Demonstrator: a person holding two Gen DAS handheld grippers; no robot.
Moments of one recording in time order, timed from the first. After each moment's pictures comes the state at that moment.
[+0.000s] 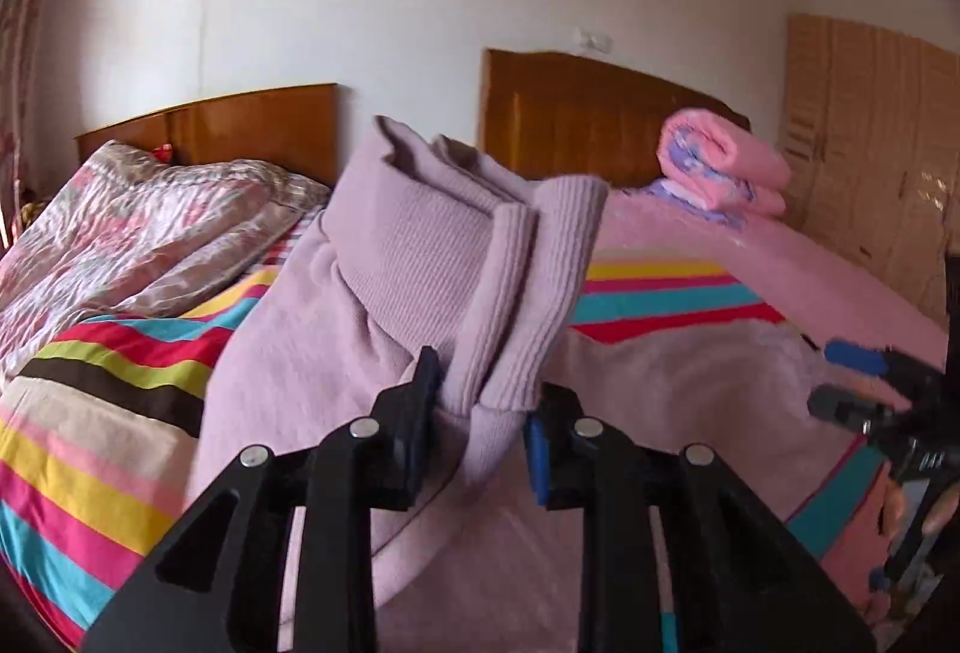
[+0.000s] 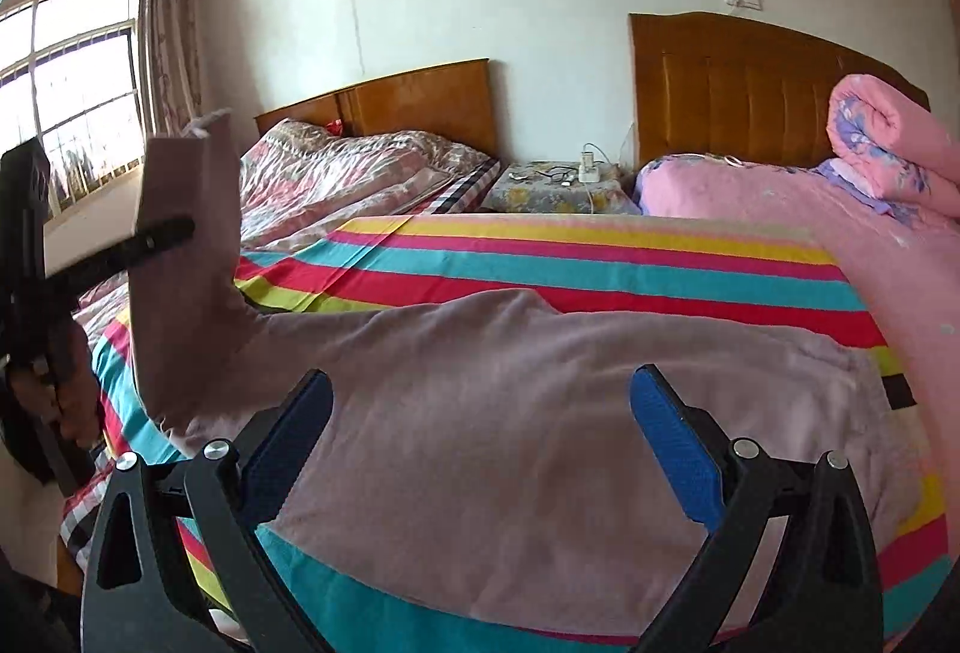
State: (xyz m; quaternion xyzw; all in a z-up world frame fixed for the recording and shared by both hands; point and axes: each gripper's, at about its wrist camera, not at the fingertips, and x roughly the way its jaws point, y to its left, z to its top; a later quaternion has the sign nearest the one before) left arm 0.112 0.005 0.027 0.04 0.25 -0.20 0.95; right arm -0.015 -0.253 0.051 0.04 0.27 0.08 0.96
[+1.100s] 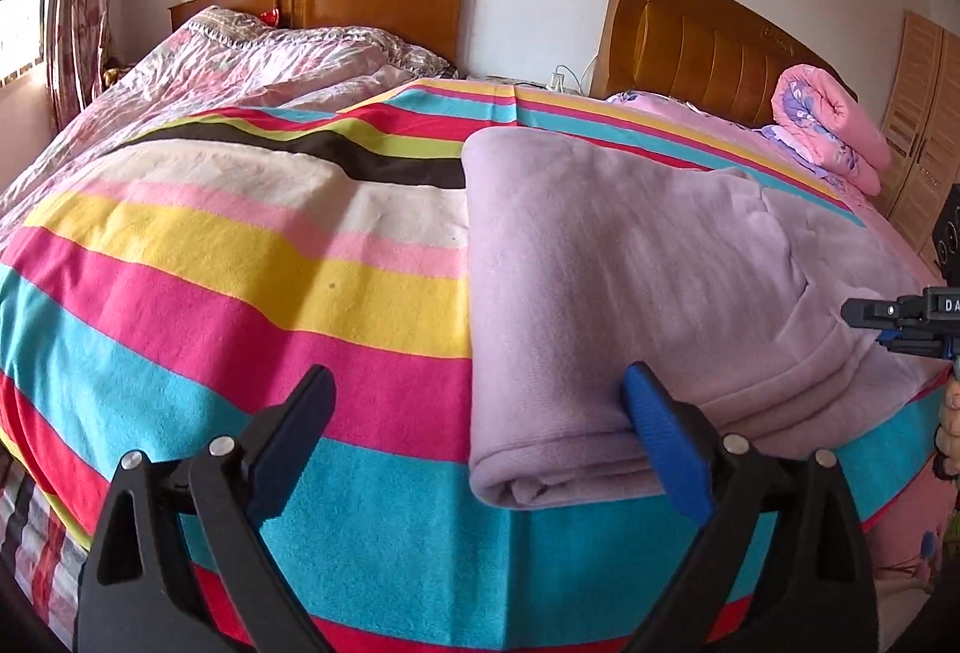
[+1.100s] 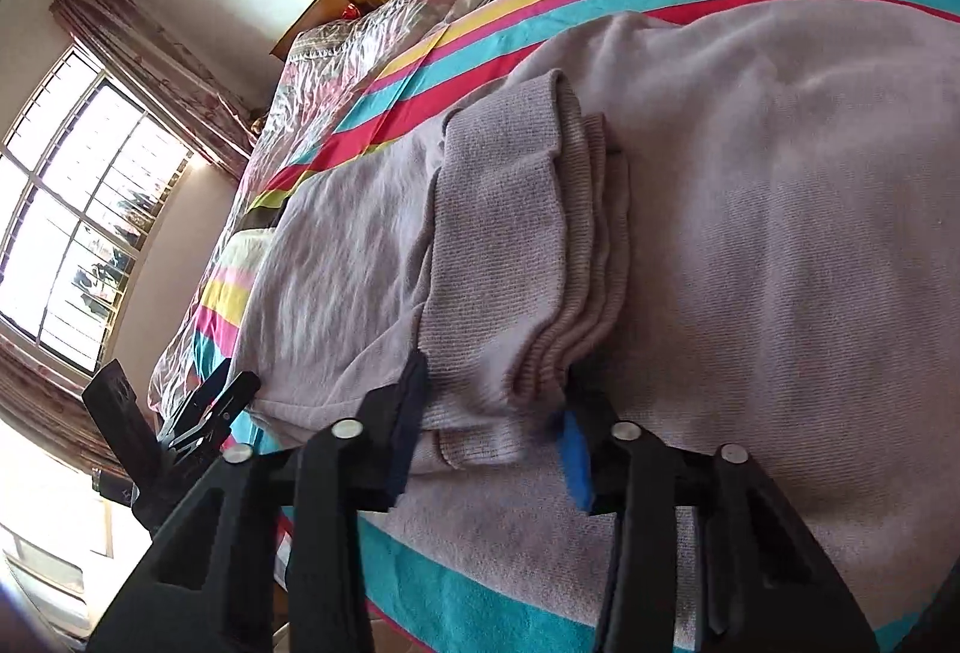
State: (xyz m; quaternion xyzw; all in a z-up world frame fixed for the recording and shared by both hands) left arm 0.086 0.169 -0.088 -0.05 0.35 -0.05 0.93; right arm 0.056 -0.206 -0.059 0.22 0.47 0.21 0.83
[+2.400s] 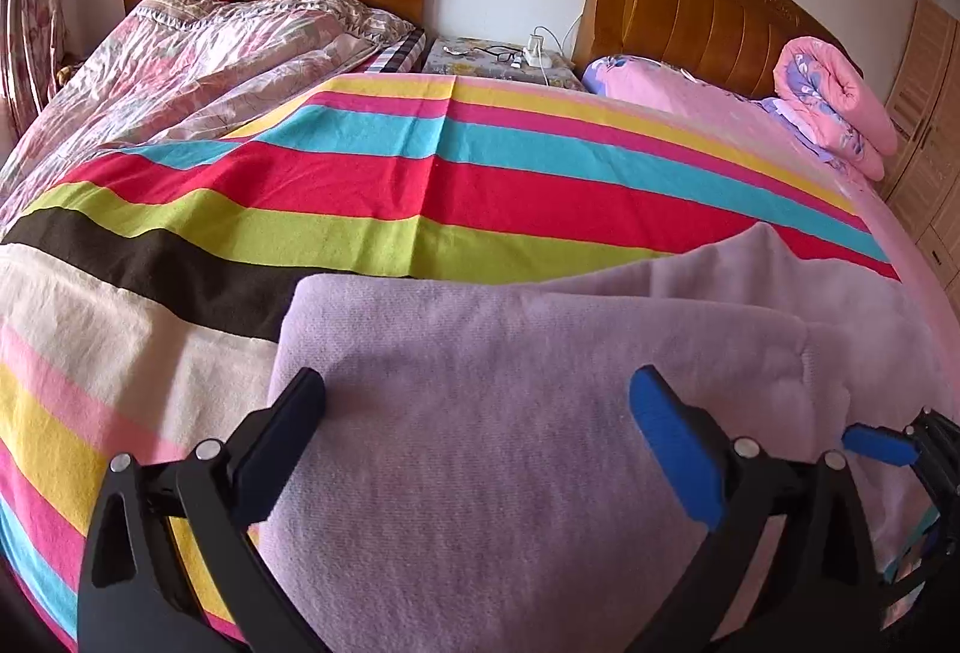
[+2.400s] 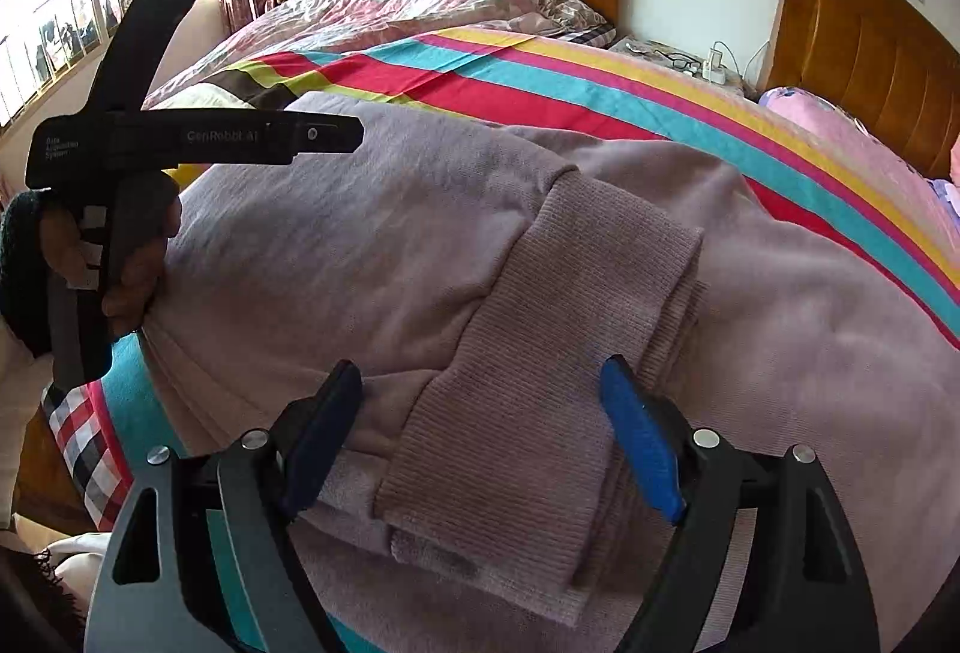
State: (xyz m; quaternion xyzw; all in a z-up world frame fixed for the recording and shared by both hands) left arm 0.223 0.096 -0.069 -0.03 0.41 -0.06 0.91; right arm 0.078 -0.133 -0.035 -0.10 0.43 0.19 0.88
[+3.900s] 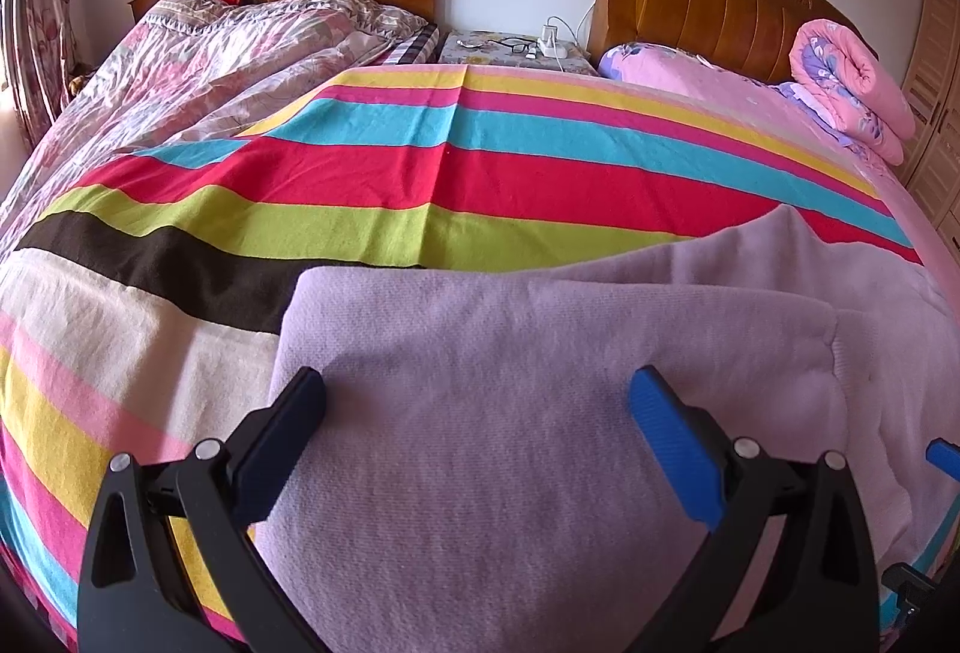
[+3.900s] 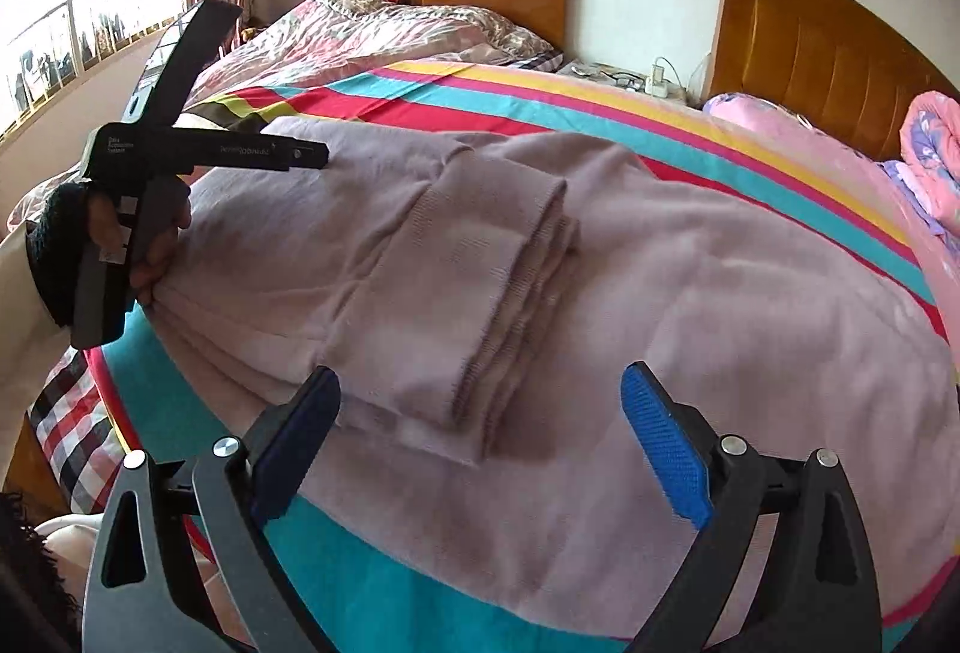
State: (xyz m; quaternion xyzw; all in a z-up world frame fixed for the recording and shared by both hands) left arm 0.223 0.089 -0.070 -0.01 0.42 -0.04 0.91; right arm 0.023 -0.197 -0.053 -0.07 0.41 0.15 0.90
